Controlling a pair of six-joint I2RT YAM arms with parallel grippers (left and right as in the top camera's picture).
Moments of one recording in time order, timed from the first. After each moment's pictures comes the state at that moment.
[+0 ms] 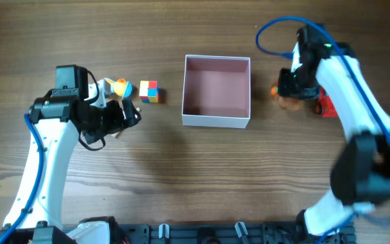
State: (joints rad) left arm 0.05 1.38 1.09 -1.04 0.34 -0.27; right arm 0.04 1.79 1.46 -1.04 -0.02 0.17
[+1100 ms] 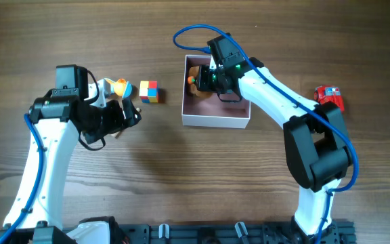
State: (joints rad) left arm 0.05 1.38 1.09 -1.04 0.34 -0.27; right arm 0.46 2.06 1.47 -0.47 -0.22 0.54
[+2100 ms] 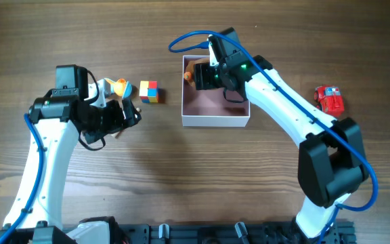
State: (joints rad) left arm 0.05 1.38 1.09 -1.04 0.34 -0.27; right arm 0.48 1.93 1.47 -0.53 -0.09 0.30
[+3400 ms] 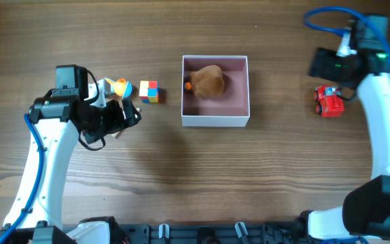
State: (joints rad) left arm 0.05 1.38 1.09 -1.04 0.34 -0.27; right arm -0.17 1.63 1.47 -0.93 0.12 0.13
